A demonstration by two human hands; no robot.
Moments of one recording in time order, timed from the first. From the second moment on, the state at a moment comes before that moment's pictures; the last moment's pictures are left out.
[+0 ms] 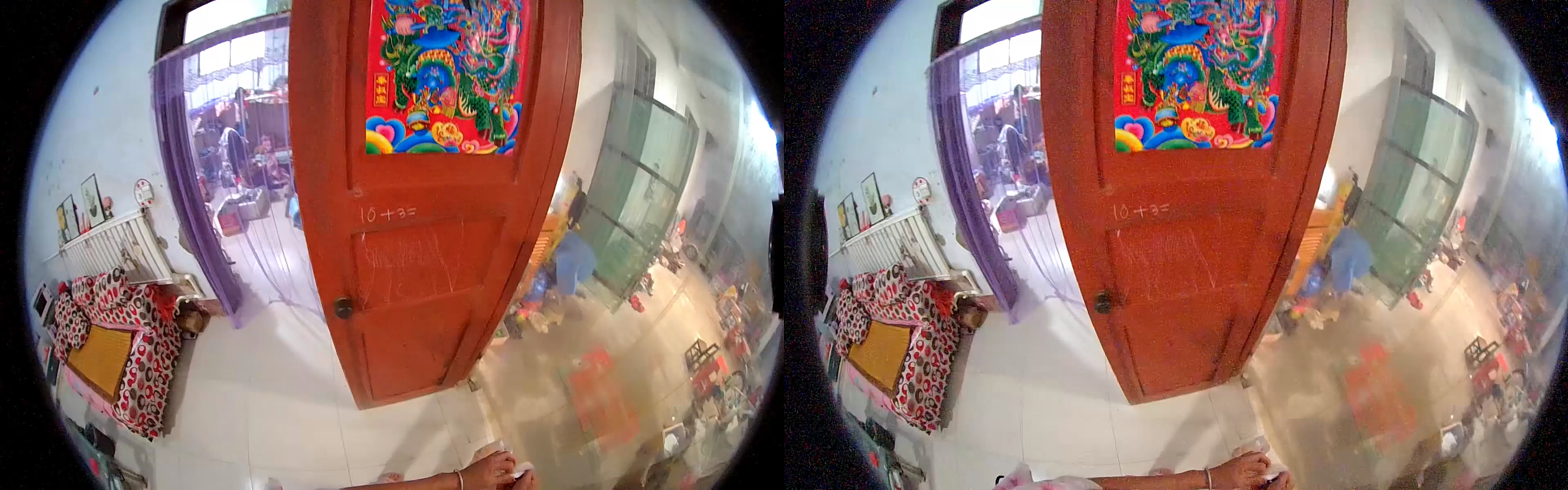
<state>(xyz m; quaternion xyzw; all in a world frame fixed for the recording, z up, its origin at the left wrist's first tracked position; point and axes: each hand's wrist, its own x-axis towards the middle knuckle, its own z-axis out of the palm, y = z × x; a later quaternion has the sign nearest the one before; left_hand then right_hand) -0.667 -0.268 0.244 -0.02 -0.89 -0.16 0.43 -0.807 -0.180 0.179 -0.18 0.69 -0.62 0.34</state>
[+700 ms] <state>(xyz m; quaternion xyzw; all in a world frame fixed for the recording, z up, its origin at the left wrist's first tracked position) -0.702 -0.258 0.275 0.16 -0.85 -0.47 0.20 -0.828 -0.148 0.276 -0.40 0.62 -0.60 0.32</state>
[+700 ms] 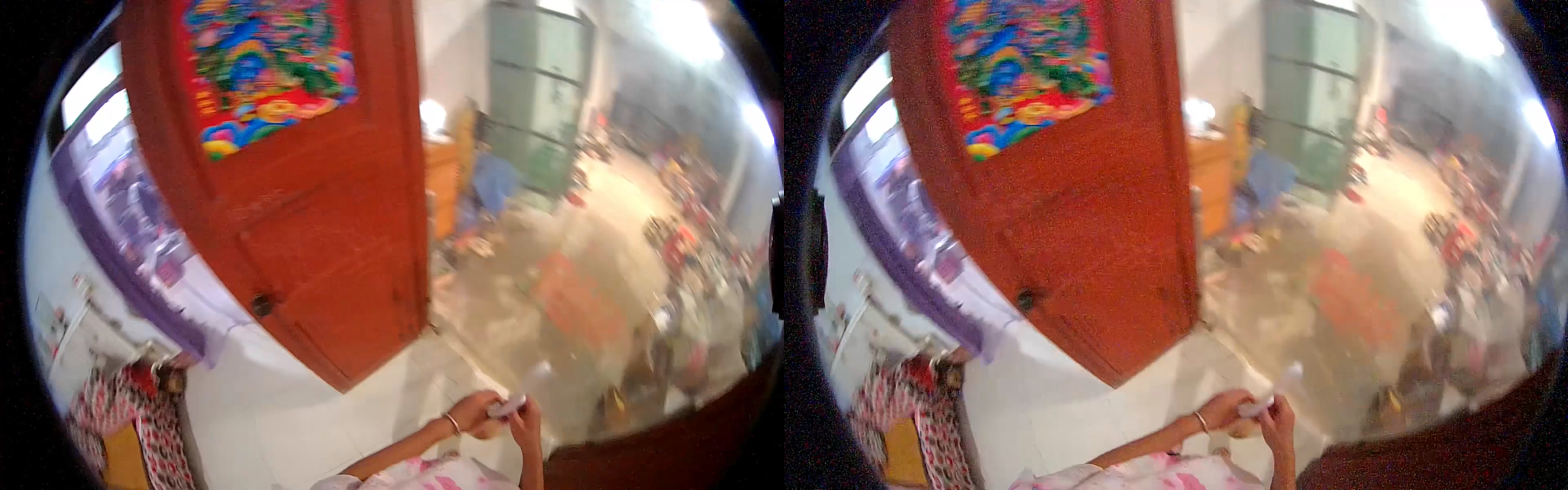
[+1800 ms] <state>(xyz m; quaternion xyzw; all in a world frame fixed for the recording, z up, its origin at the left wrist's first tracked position) -0.787 -0.261 0.302 0.20 -0.77 -0.59 0.13 -0.886 -0.102 0.287 -0.34 0.67 -0.58 0.31</state>
